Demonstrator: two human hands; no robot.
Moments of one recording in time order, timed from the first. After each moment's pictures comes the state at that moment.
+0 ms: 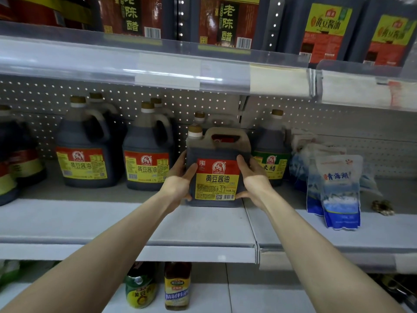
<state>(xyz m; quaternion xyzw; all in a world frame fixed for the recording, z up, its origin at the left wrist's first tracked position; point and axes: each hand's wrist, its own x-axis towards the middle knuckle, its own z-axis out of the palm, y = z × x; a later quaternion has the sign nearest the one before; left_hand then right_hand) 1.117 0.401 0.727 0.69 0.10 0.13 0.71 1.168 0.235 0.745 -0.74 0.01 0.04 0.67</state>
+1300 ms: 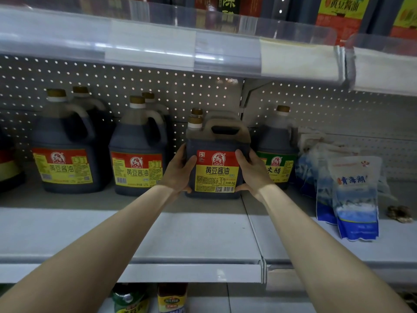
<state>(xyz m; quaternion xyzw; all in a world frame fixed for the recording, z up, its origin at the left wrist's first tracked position) 1.165 0.405 0.731 0.70 0.08 0.13 0.70 1.229 0.240 0.731 -0.75 -0.07 0.01 0.66</state>
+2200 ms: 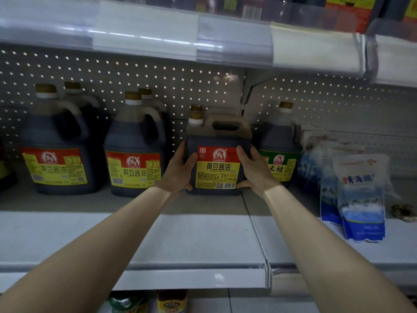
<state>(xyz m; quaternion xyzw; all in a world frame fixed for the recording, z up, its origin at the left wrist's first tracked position) 1.190 0.413 0.720 0.70 0.03 0.13 0.70 1.250 0.244 0.727 -0.74 -0.06 0.02 0.66</state>
